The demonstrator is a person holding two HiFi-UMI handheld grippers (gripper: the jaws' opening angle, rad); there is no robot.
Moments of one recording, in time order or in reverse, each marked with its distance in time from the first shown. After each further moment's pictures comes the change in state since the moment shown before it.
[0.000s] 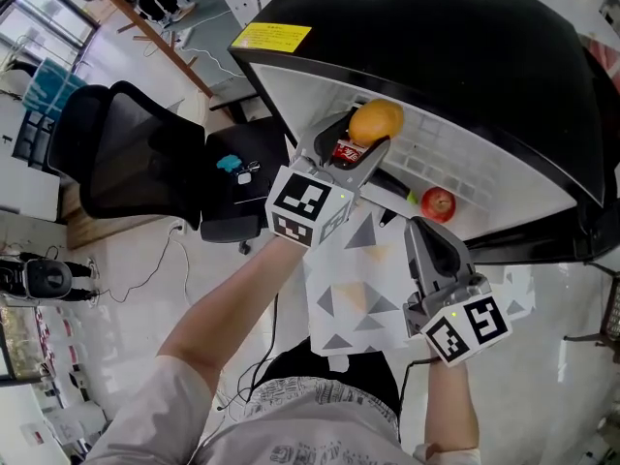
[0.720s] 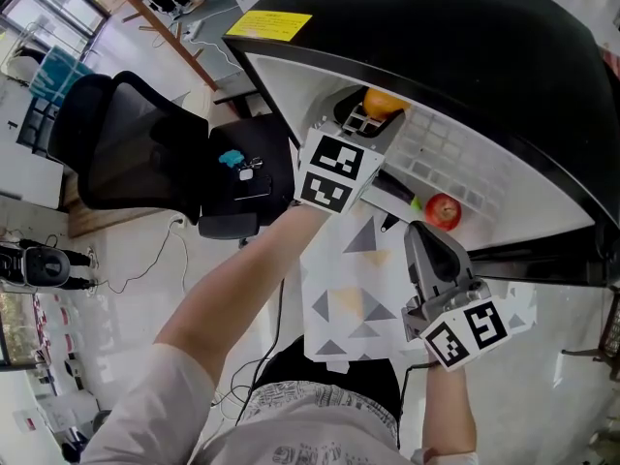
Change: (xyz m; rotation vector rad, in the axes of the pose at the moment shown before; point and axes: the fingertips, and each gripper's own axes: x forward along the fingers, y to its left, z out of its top) left arm 0.055 0.026 -0.009 0.102 0.103 0.094; right arm 0.009 -0.013 -0.017 0.020 0.009 0.046
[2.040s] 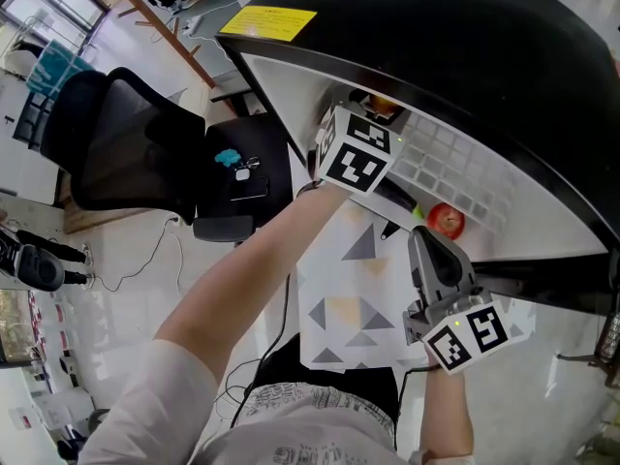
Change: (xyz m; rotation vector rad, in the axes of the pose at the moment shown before) left arm 0.046 0.018 -0.029 0.046 0.178 0.039; right arm 0.013 -0.020 -0.013 0.018 0.015 -0.012
